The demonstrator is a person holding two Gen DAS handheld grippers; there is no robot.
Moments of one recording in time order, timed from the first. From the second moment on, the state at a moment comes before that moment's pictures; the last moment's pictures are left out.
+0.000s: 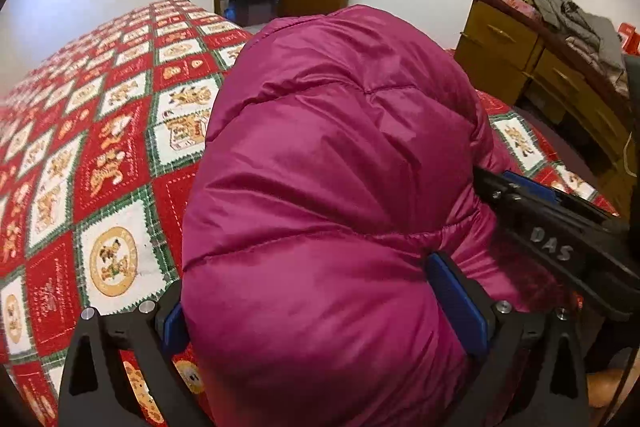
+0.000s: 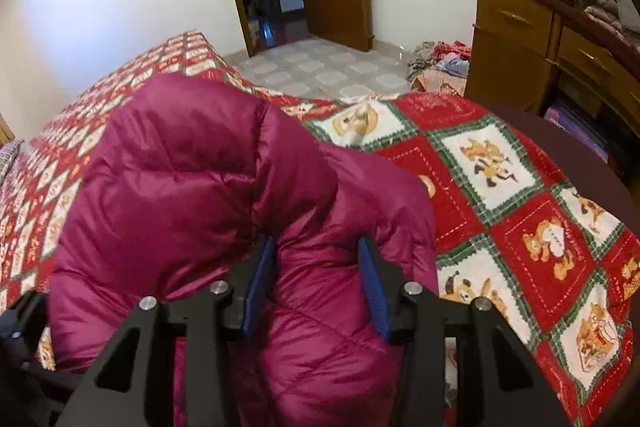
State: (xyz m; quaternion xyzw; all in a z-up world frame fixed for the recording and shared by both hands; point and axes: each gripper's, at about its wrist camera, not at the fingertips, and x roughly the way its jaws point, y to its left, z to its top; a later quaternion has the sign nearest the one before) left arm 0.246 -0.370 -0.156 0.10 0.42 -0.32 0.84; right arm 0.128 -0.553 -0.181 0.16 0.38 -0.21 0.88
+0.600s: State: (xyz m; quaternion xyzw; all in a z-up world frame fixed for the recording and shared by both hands) left arm 0.238 -0.371 -0.150 0.13 0.42 -0.32 0.84; right arm 0.115 -0.559 -0.182 0.15 0.39 -0.24 0.88
